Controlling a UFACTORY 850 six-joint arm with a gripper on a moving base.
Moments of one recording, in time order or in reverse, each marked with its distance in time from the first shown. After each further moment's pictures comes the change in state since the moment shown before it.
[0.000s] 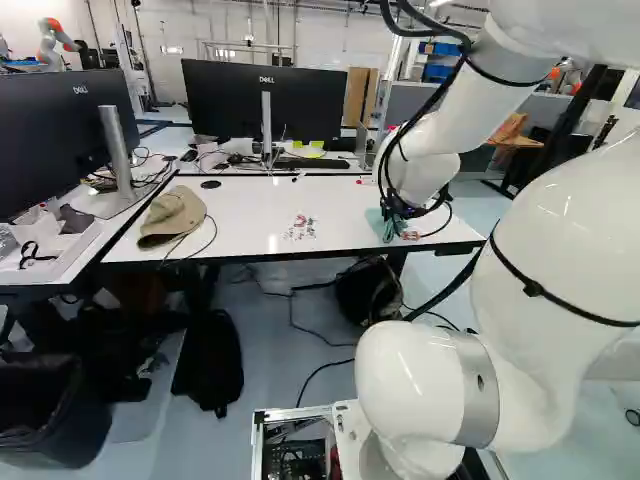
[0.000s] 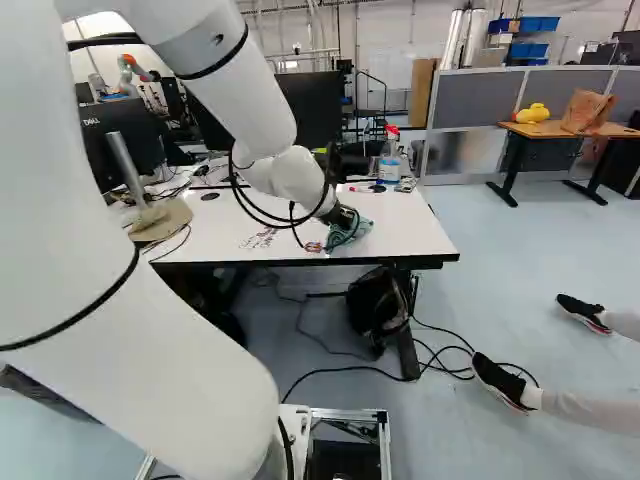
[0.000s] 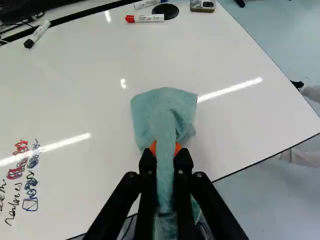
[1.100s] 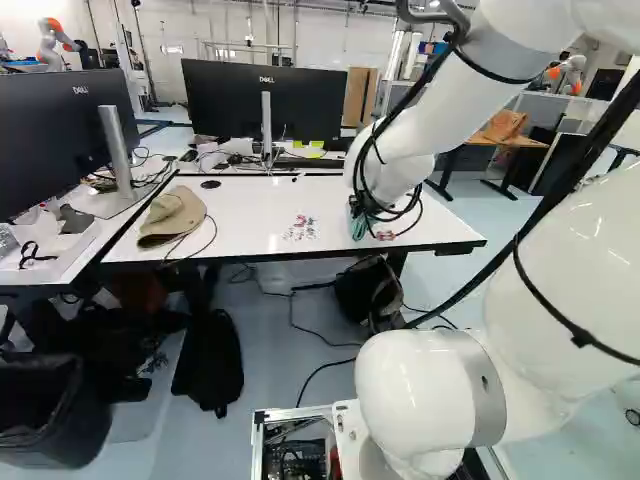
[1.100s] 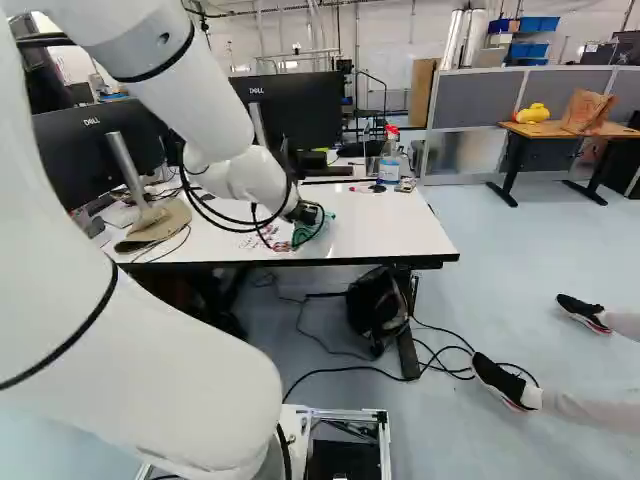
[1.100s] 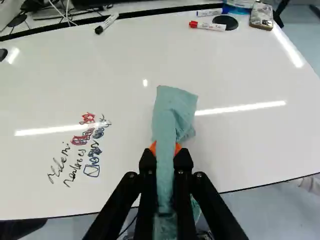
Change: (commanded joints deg) arm 12.2 5.5 4.0 0.0 0.0 0.0
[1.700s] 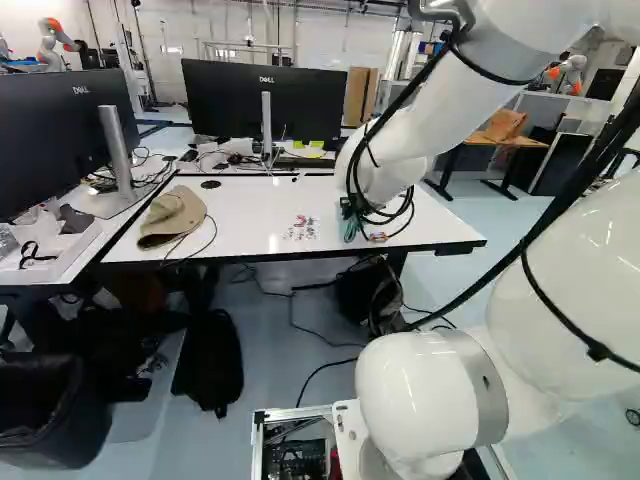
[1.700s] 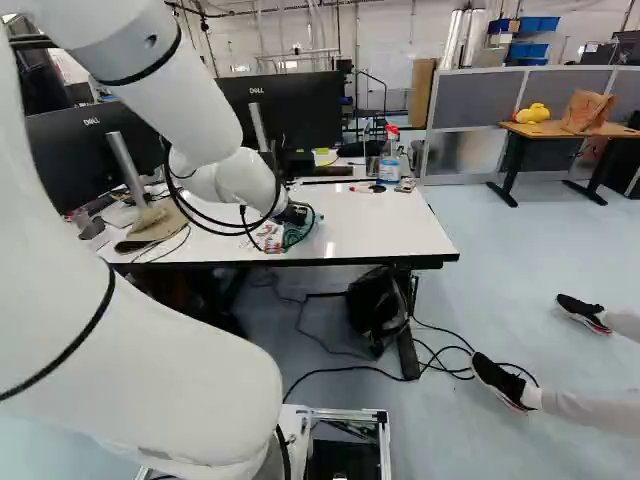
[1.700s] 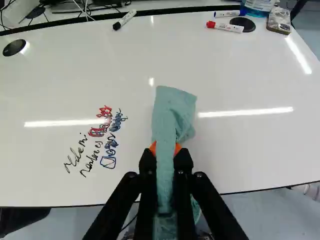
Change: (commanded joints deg) arm 2.5 0.9 0.8 0.0 0.0 0.0
